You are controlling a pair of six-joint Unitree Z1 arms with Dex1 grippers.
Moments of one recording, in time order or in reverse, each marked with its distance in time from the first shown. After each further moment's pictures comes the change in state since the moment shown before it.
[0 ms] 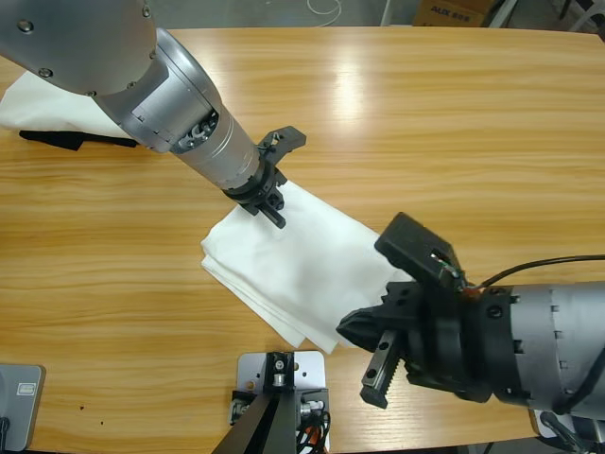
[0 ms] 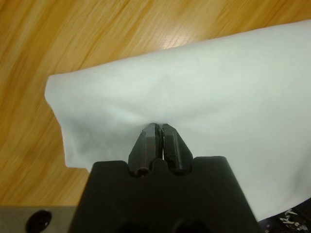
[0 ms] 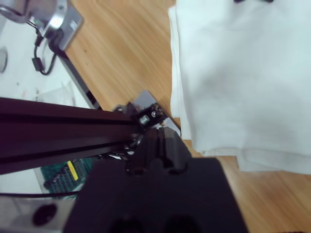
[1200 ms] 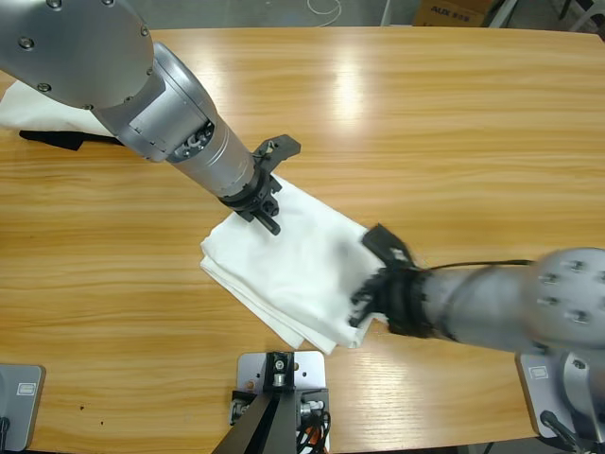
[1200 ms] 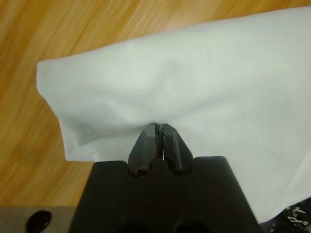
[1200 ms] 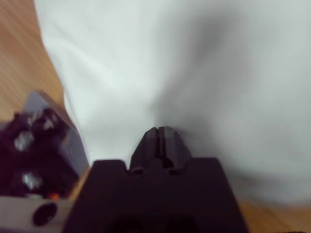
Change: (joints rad) arm 0 0.000 -0.005 0.044 -0.020 0.000 -0.002; arm 1 -0.137 0.223 0.249 -0.281 -0.019 -0.005
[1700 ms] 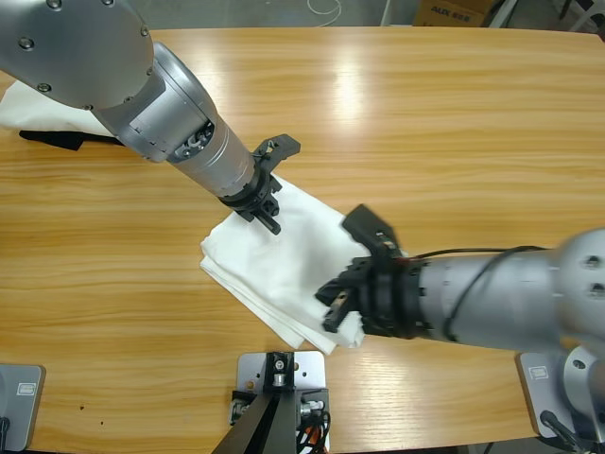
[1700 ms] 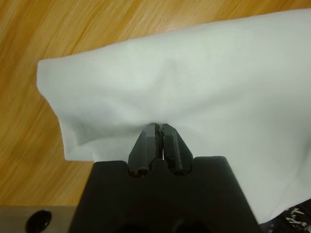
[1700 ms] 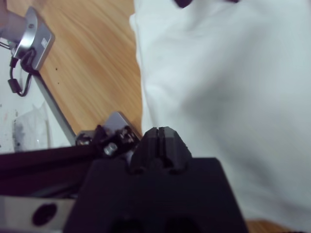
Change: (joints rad) arm 0 0.000 0.000 0.001 -0.001 0.000 -0.010; arm 1 0.001 -0.006 -0.055 -0.145 0.106 -0.021
